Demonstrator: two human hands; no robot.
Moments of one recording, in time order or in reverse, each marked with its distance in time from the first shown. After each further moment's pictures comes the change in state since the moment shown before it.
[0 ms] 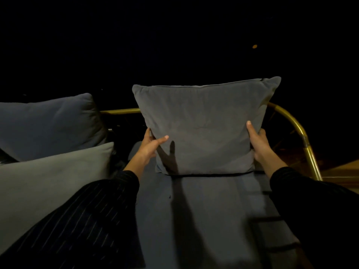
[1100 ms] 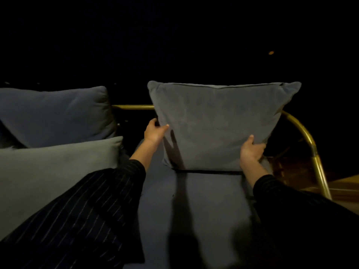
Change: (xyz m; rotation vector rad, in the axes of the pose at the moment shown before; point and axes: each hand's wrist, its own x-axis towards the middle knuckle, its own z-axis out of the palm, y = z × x) left_hand 0.025 0.015 -0.022 0.177 0.210 0.088; right_hand -0.040 0.013 0.058 -0.170 0.437 0.012
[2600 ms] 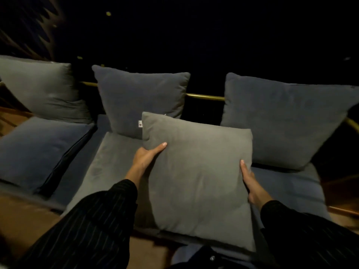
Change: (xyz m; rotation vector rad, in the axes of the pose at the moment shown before) left_hand -0.120 -0.147 -0.281 -0.184 0.087 -0.138; right_hand -0.221 0.129 0.001 0.064 -0.839 0.139
